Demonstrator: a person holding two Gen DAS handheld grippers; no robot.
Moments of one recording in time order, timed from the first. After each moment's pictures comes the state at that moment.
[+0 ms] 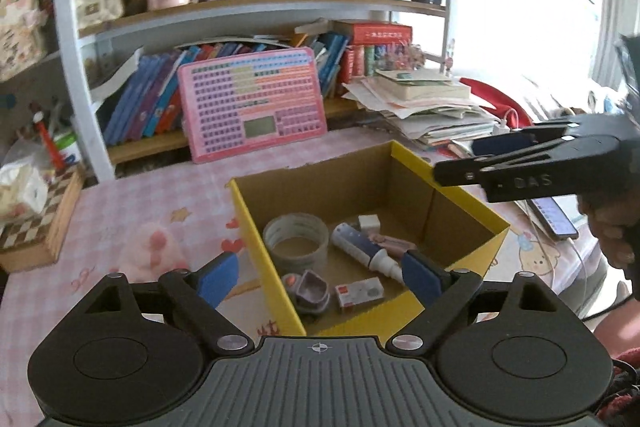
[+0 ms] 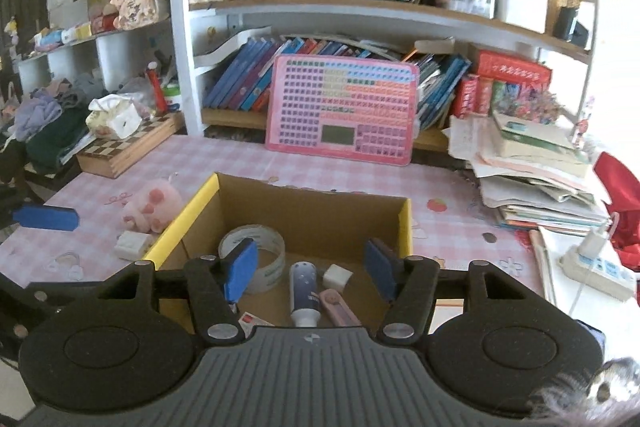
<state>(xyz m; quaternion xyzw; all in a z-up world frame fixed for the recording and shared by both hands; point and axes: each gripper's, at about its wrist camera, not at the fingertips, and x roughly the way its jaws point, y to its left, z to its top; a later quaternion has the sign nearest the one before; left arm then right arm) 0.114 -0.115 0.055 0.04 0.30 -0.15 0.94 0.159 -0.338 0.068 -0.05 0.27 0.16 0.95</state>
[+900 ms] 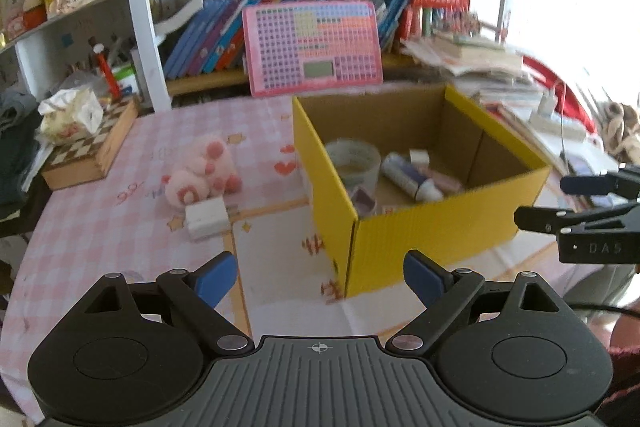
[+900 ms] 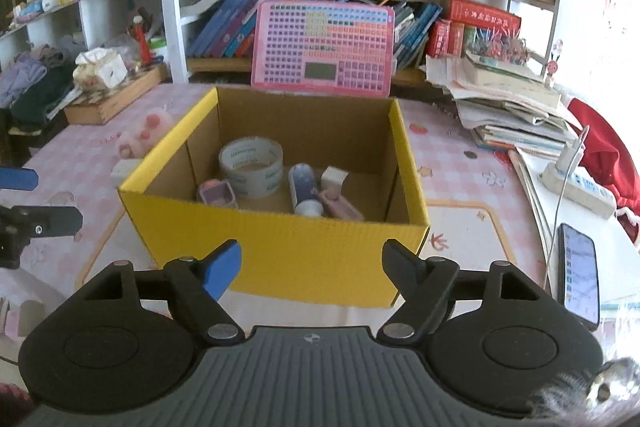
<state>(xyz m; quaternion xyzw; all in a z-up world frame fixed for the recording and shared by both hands) 0.077 -0.094 0.020 0.04 0.36 -0.07 0.93 0.093 -0.327 0.015 -0.05 0.34 0.12 0.93</state>
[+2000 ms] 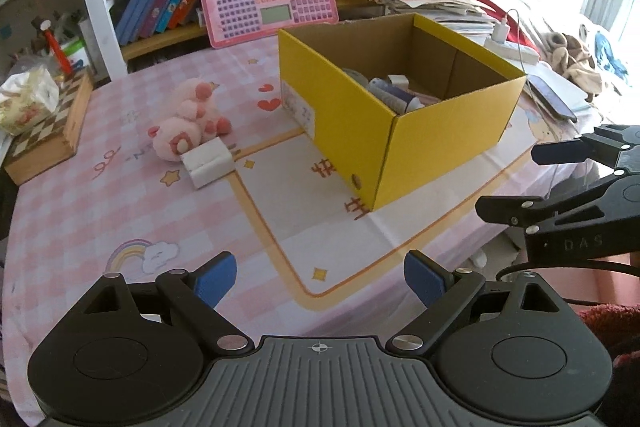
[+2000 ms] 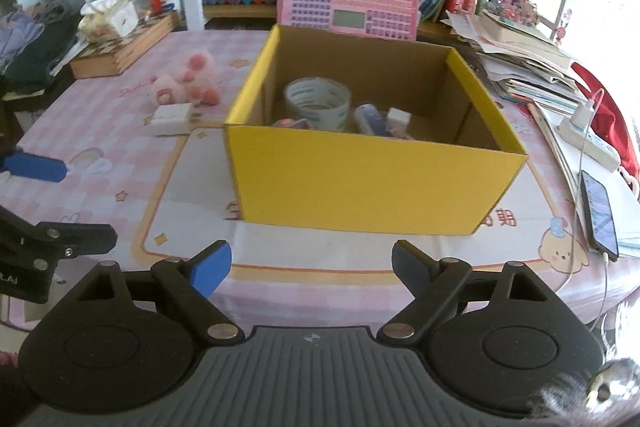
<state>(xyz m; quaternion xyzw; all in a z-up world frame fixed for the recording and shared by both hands) 0.072 -0.010 -0.004 0.08 0.41 -0.18 0.89 0.058 -0.212 0.002 -0.06 0.40 0.08 0.91</state>
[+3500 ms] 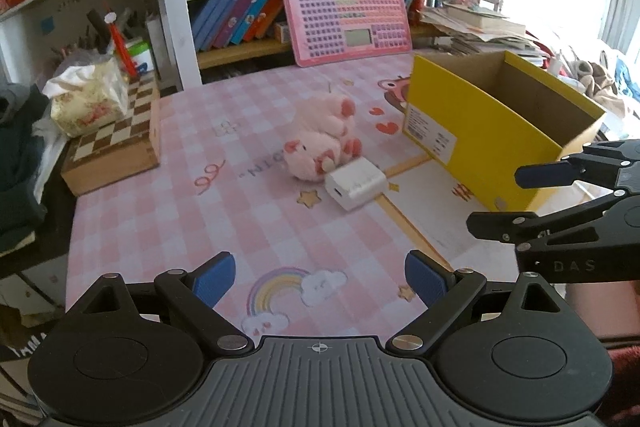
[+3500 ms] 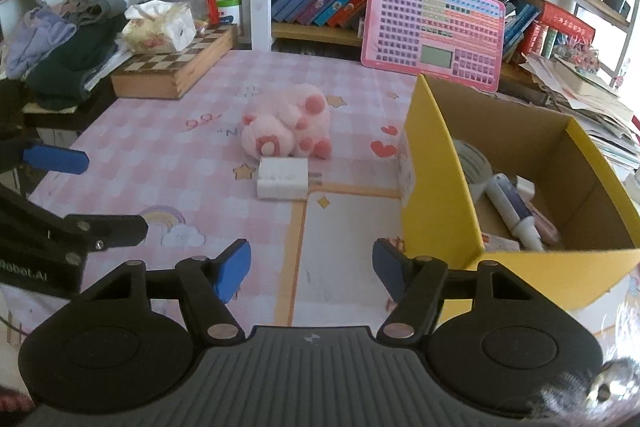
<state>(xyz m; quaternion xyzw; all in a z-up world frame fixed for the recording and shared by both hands) 0.132 0.121 -0.011 0.07 0.37 -0.16 0.91 0.125 -0.057 -0.003 -0.07 0.37 0.11 0.92</state>
